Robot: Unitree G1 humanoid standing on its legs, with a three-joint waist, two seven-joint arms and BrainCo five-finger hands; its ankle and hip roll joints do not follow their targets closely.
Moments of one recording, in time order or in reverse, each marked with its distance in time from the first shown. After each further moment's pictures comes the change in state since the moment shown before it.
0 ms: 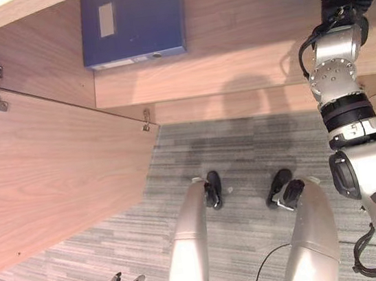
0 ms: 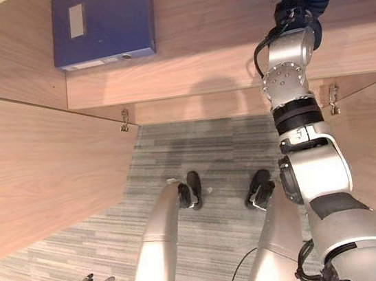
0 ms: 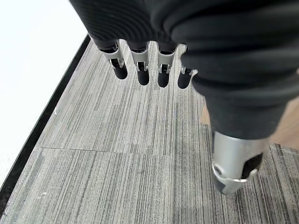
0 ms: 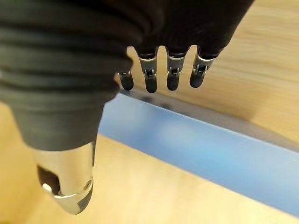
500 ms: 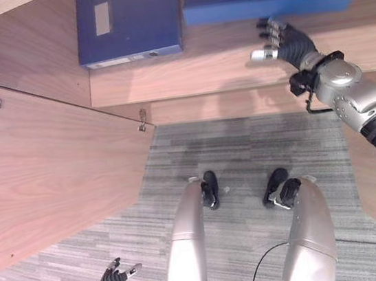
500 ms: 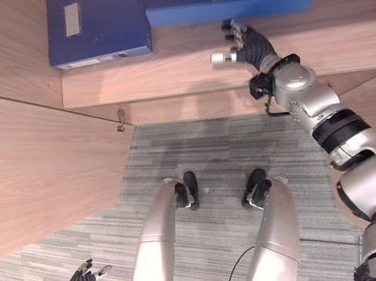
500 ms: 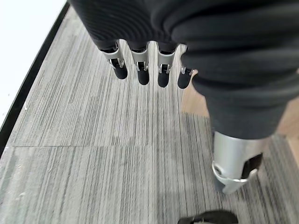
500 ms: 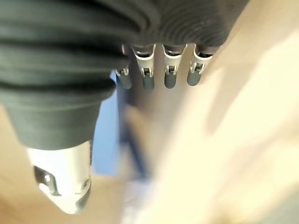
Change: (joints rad) left arm -0.026 0.042 0.035 -0.007 0.064 -0.010 -0.128; right arm 0.043 -0.431 0.704 -0.162 -0.736 0.347 0.350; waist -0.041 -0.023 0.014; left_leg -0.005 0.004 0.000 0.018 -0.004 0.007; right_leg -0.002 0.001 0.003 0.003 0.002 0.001
